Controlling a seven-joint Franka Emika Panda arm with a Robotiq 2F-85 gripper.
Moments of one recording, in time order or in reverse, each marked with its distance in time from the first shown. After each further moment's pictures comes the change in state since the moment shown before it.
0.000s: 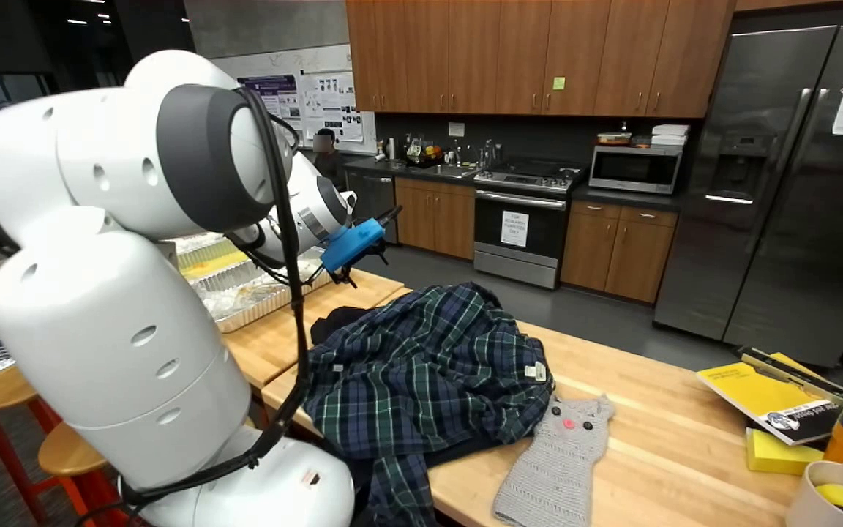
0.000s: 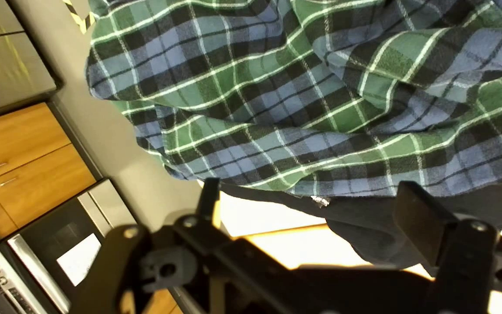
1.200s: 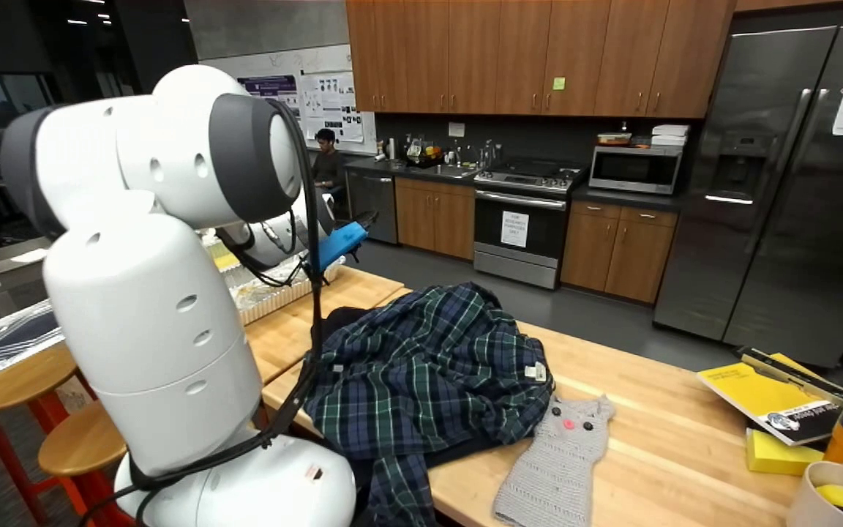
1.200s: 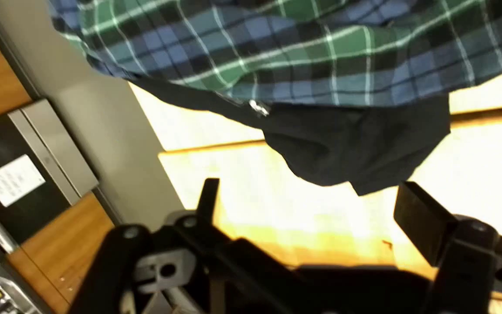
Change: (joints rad) arm 0.057 0.122 0.036 0.064 0.111 0.160 -0.153
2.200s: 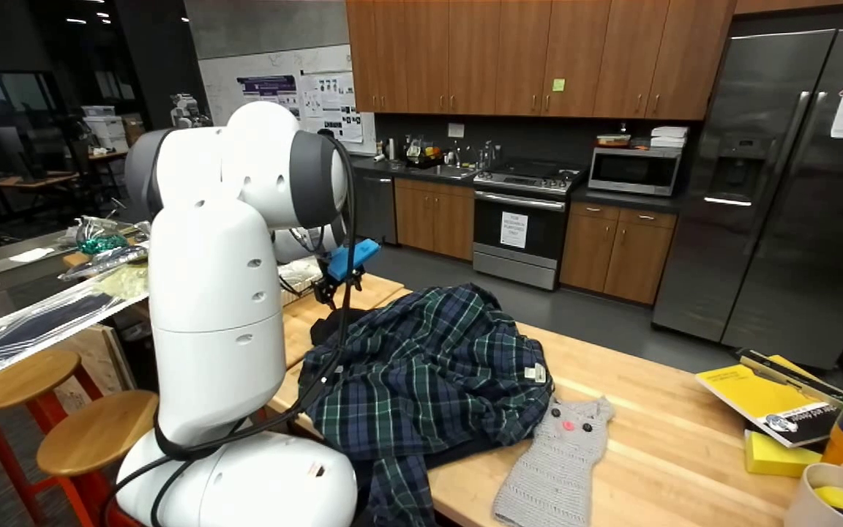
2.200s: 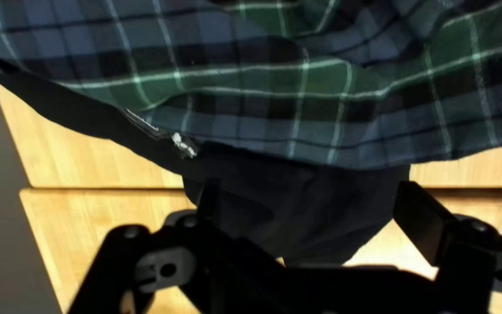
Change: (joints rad) arm 0.015 0.281 -0.004 0.237 0.122 -0.241 -0.351
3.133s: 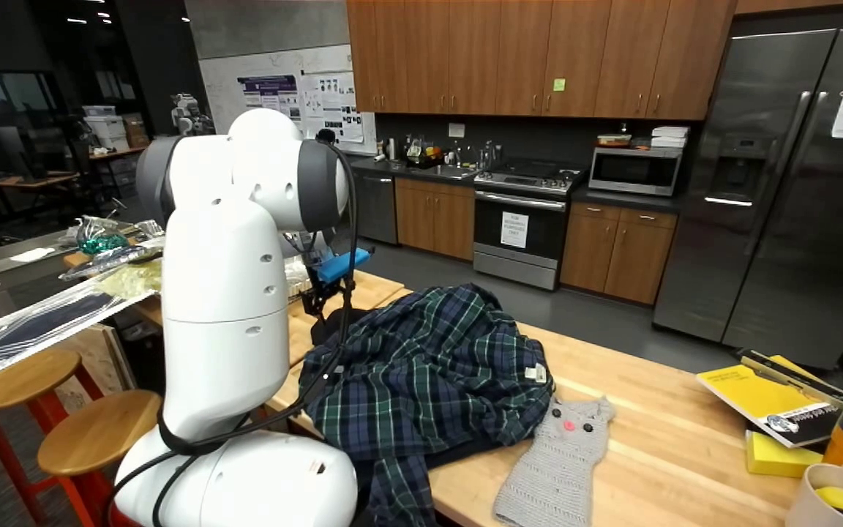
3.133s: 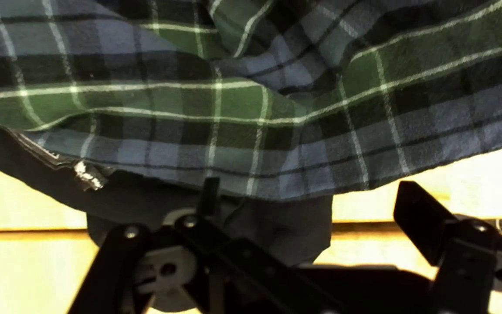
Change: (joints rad) arm 0.025 0.069 0.036 0.076 0.025 -0.235 -0.040
